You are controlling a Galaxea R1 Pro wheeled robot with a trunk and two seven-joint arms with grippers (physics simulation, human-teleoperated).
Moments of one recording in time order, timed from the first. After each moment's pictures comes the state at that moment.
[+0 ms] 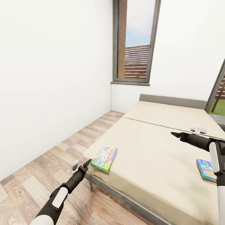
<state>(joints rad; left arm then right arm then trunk) -0.51 -0.06 0.31 -0.58 0.70 0.30 -0.67 -0.68 -0.31 -0.39 -1.33 -0.09 0.90 0.51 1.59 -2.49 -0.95</state>
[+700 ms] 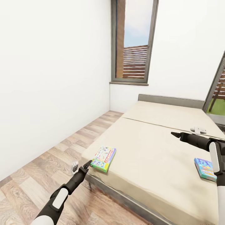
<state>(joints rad) -0.51 -0.06 0.31 -0.57 0.70 0.30 -0.67 -0.68 -0.31 -0.39 -1.33 -0.09 0.90 0.51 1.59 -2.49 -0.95</state>
